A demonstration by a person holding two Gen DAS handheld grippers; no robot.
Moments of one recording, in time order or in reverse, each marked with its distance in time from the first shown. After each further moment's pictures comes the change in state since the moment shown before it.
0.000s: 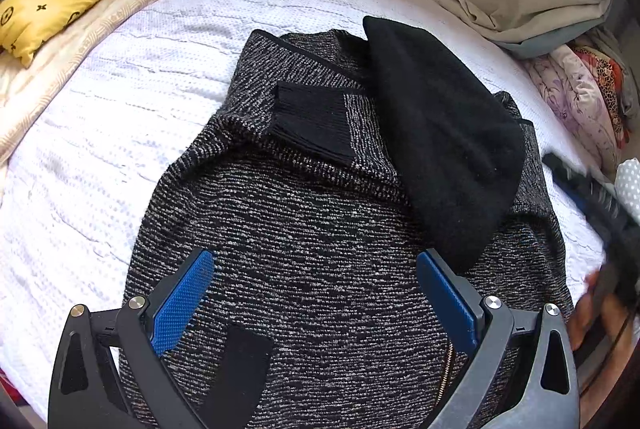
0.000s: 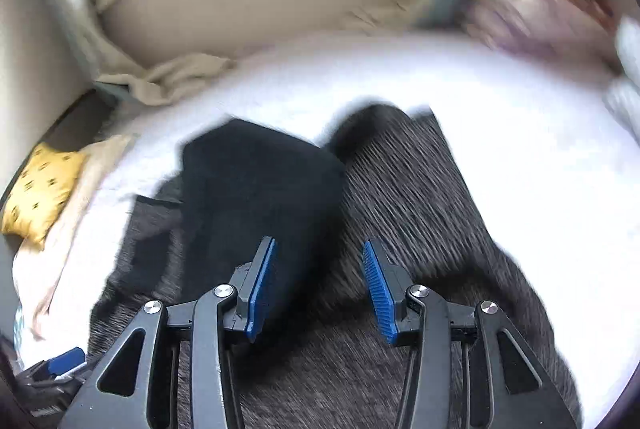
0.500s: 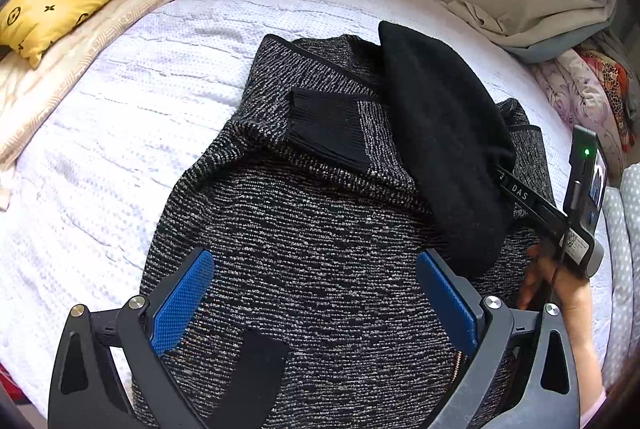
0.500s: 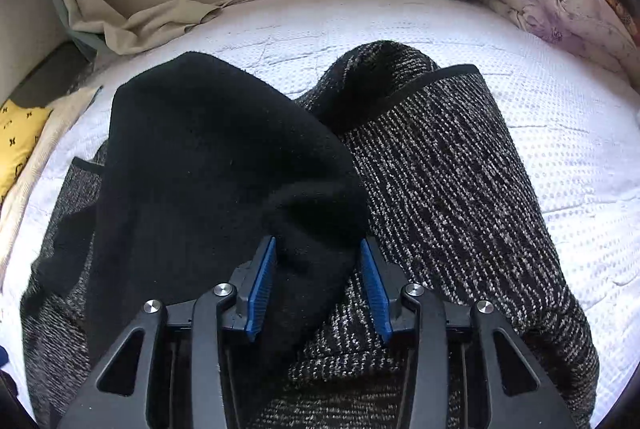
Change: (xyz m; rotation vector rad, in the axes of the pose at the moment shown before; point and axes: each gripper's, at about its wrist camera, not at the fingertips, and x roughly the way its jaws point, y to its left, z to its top) left arm -0.001 0.008 0.002 -0.009 -0.010 0.027; right arm 0.101 -0.024 -0.011 -0.074 0.130 -0.111
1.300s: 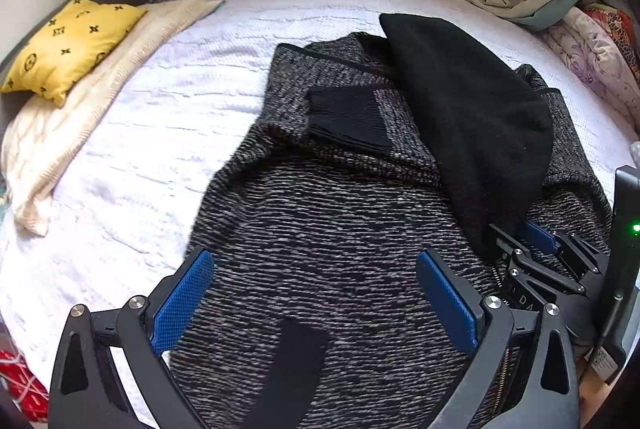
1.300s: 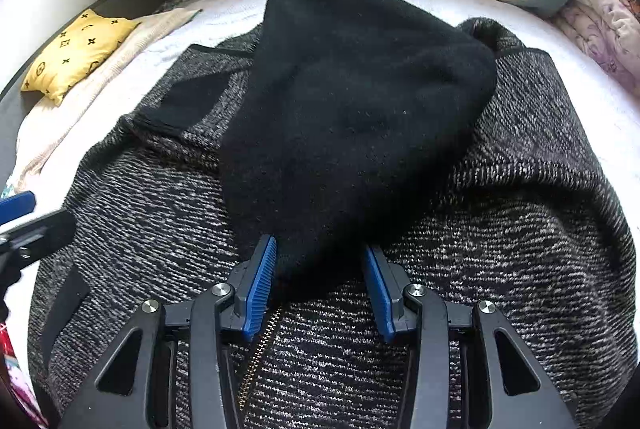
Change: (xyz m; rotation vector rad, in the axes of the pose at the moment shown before) left arm -0.006 -0.008 -0.021 0.127 -0.061 0.167; right arm -0.046 0.059 -0.085 -0.224 0.074 0.161
